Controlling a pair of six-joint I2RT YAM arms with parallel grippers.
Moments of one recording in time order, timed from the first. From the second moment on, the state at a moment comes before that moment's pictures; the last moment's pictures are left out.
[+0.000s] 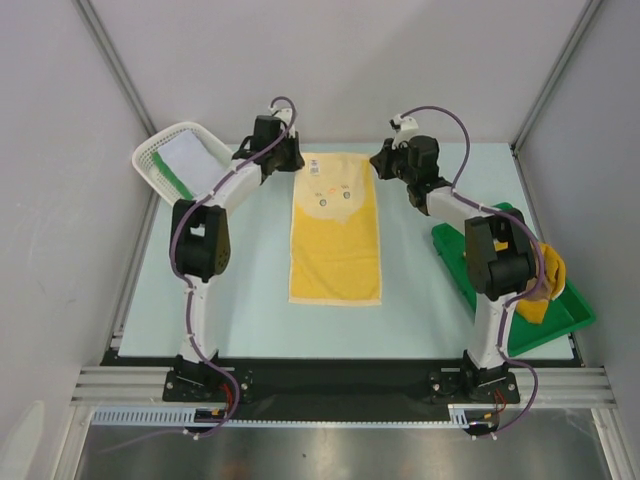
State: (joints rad) left arm -0.29 2.22 1.91 -0.26 0.19 -0.22; right arm 0.28 1.99 1.42 0.35 -0.25 0.18
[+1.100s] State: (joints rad) left arm -0.44 1.64 0.97 -0.12 0.18 -0.25; right arm 0.48 1.40 0.59 0.23 -0.22 0.31
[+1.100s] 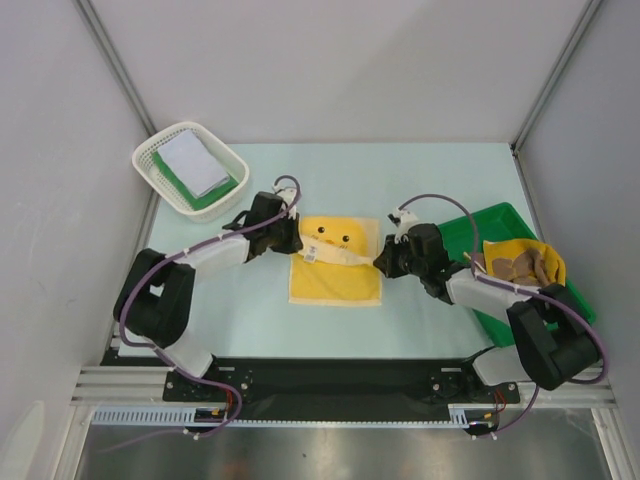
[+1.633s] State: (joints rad) left arm -0.53 1.43 0.78 -0.21 0.02 -0.43; right arm 0.52 1.26 0.61 -0.07 -0.12 0.54
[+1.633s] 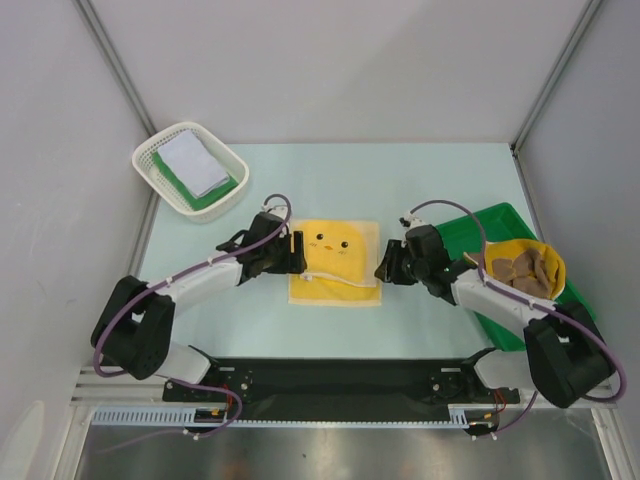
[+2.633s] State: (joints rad) left arm -0.50 1.51 0.78 -0.20 0.06 -0.51; right arm 0.61 1.49 0.75 -0.24 0.06 0.87
